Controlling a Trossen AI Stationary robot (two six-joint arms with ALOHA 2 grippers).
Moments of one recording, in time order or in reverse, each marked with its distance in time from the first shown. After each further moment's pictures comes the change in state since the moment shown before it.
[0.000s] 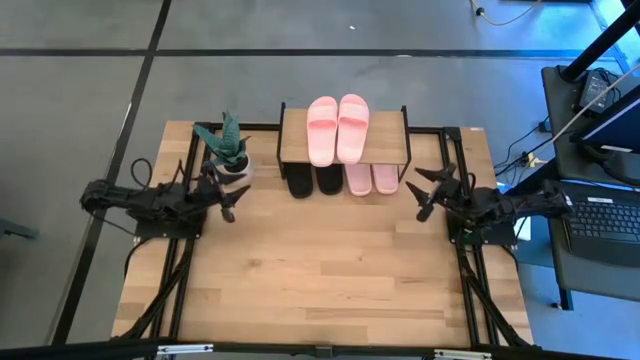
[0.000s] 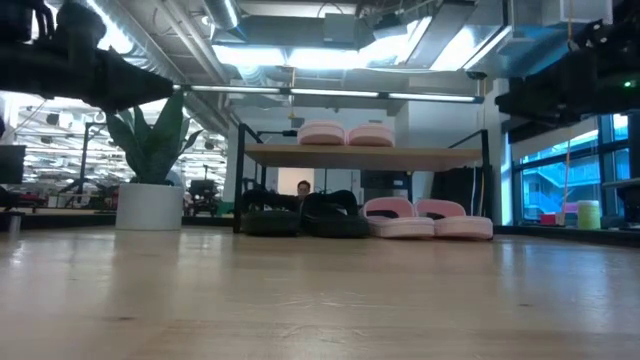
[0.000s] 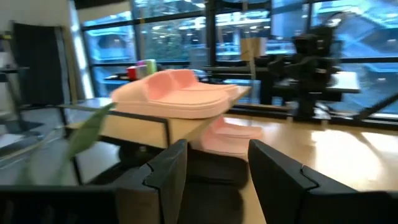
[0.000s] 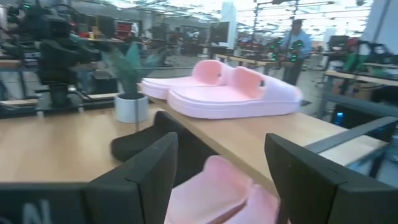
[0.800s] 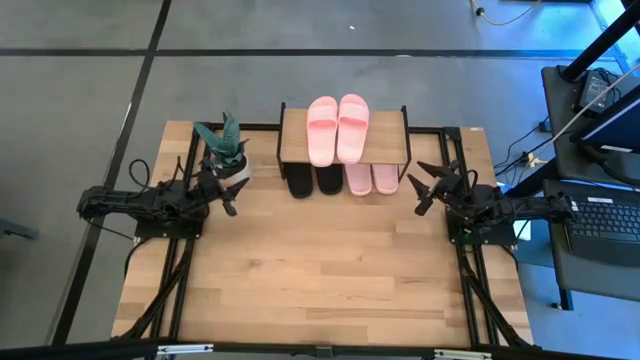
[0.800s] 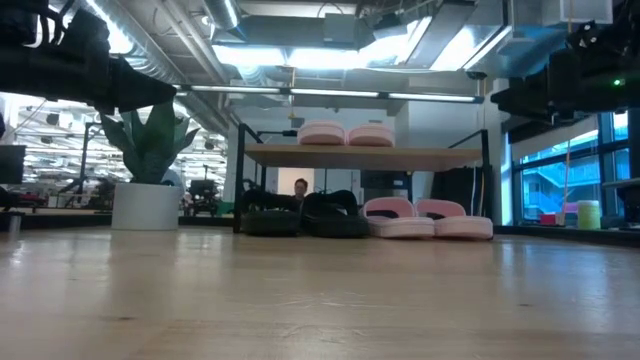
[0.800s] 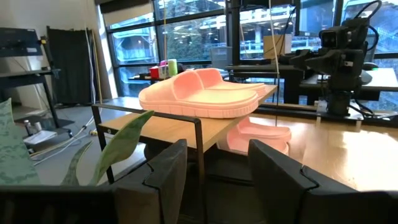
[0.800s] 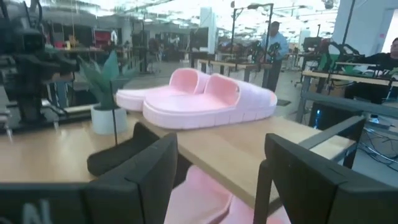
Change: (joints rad) left arm 0.104 0.000 0.000 0.000 -0.001 0.025; right arm -0.088 0.047 0.000 0.084 0.001 0.006
